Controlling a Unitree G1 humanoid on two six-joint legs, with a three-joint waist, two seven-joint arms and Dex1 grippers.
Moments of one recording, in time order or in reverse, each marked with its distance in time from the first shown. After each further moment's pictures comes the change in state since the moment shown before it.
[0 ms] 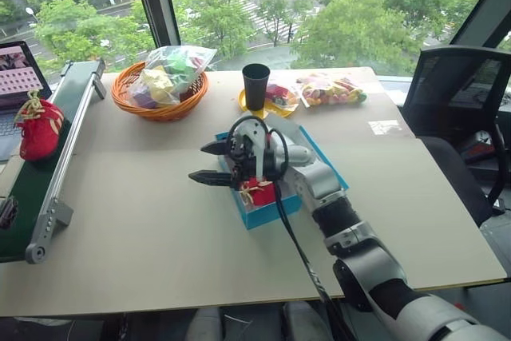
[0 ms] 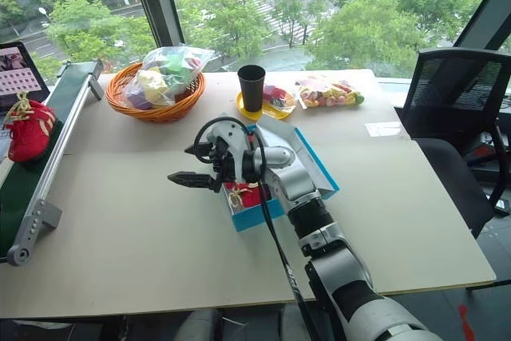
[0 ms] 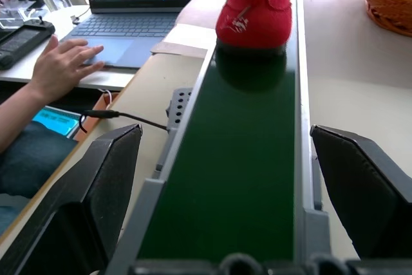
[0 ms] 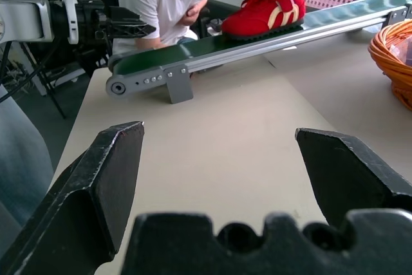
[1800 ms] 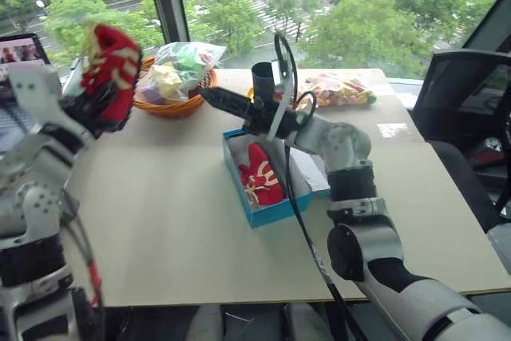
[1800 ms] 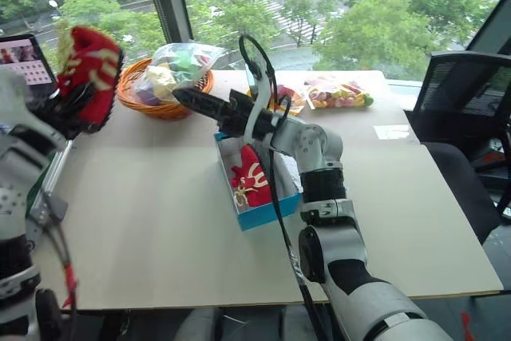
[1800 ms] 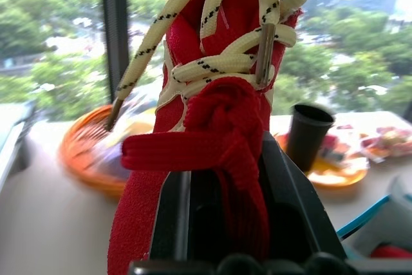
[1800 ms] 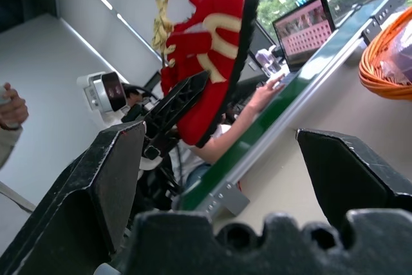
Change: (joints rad) left arm -0.640 -0.164 -0.451 -0.434 -0.221 0.311 0.124; right arm -0.225 0.039 -0.496 0.008 0.502 0.642 -0.364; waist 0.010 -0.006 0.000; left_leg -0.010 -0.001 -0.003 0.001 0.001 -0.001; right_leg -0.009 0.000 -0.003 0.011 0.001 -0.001
